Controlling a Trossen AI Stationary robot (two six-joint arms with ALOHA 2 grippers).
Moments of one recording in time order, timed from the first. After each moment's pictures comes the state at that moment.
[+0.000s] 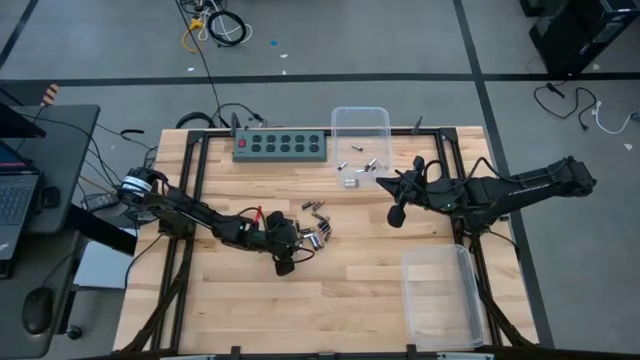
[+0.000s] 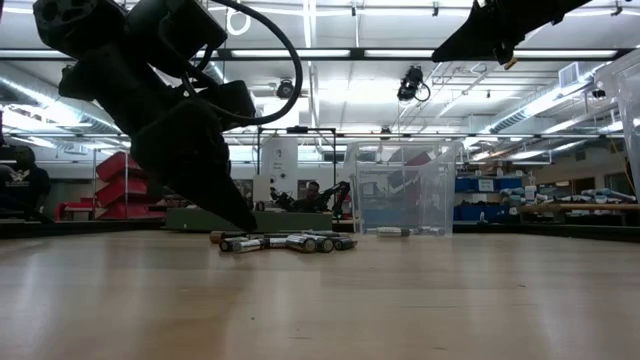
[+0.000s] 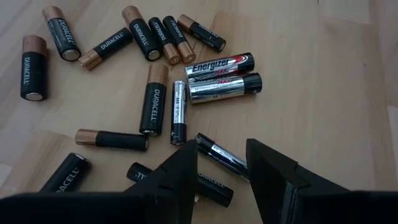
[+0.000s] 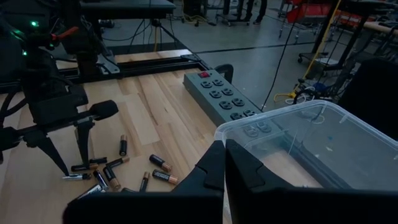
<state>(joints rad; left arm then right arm) -0.27 1.63 0.65 0.16 -0.32 -0.42 0.16 0.90 0.68 -0.16 0.64 0.15</state>
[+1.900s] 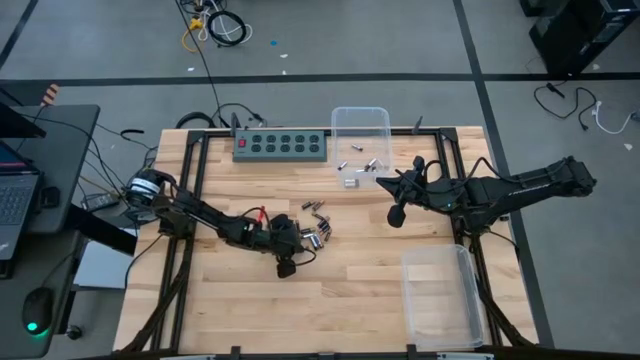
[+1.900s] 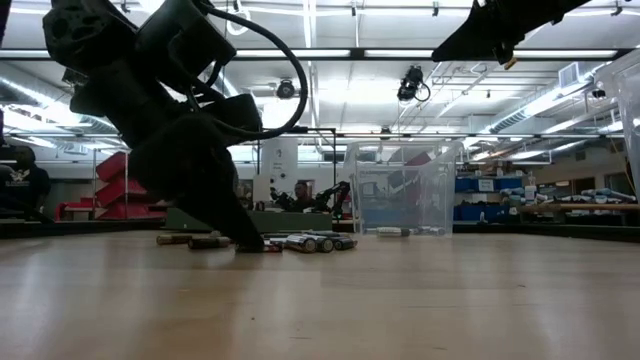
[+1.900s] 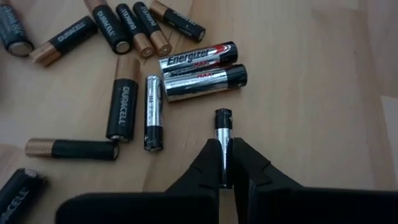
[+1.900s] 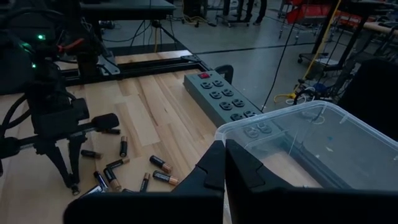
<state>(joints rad) -0.25 1.70 0.66 0.24 -0.22 -0.38 0.16 0.90 0.68 -0.15 0.64 0.15</state>
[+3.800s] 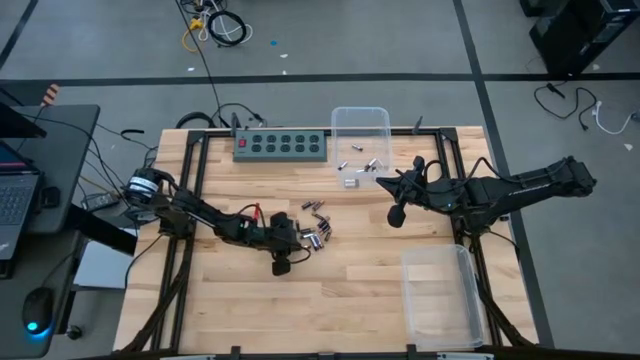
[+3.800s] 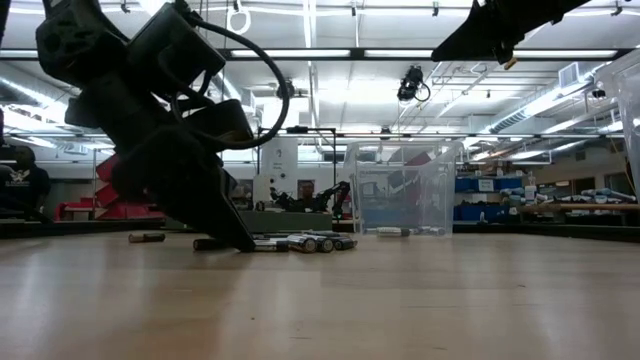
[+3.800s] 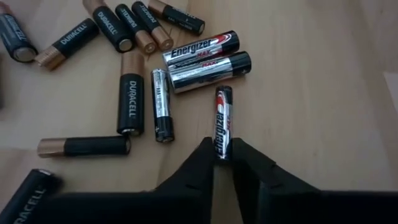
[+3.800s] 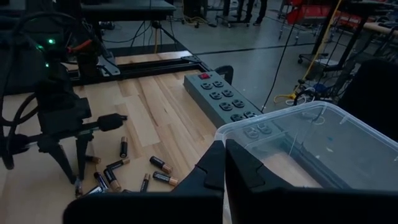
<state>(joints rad) -0.22 1.69 0.57 0.32 -0.19 -0.28 0.16 0.90 0.68 -0.15 0.64 0.15</state>
